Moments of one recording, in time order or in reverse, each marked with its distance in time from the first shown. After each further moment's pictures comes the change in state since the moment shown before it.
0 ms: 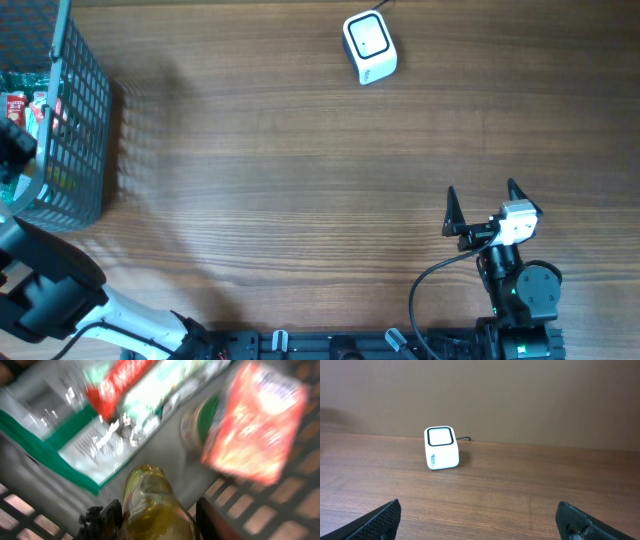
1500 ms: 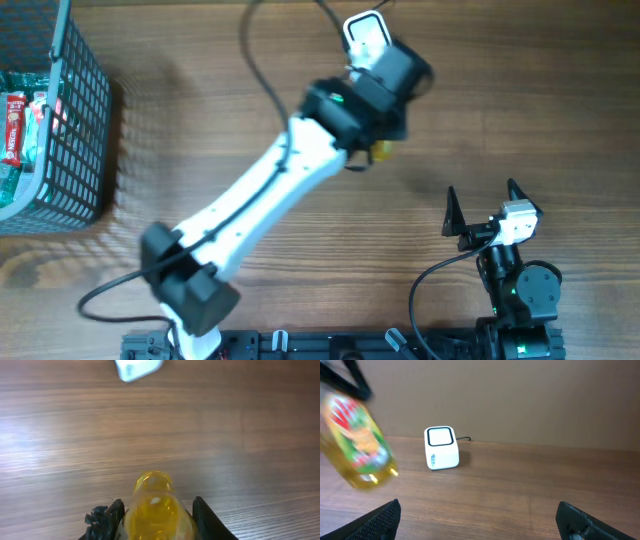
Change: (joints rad) left arm -1.575 0.005 0.220 -0.040 -0.315 -0.581; right arm 0.000 0.000 0.000 0.000 0.000 0.000
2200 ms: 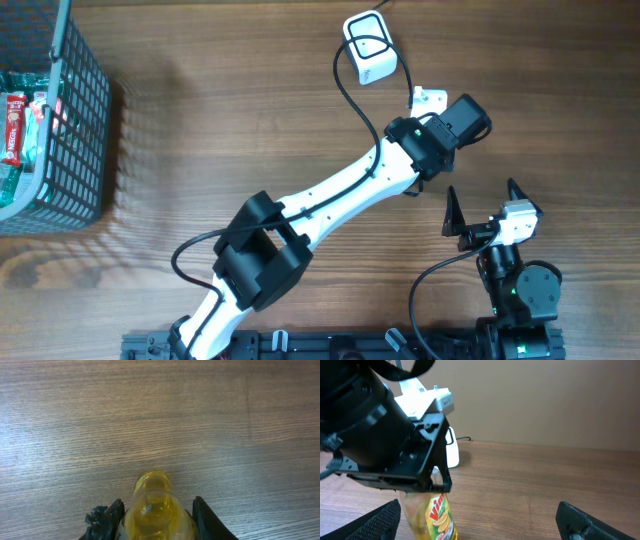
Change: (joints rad) left arm -0.147 0.276 0.000 0.212 -0.076 -0.086; right arm 0.000 0.000 0.000 0.000 0.000 0.000
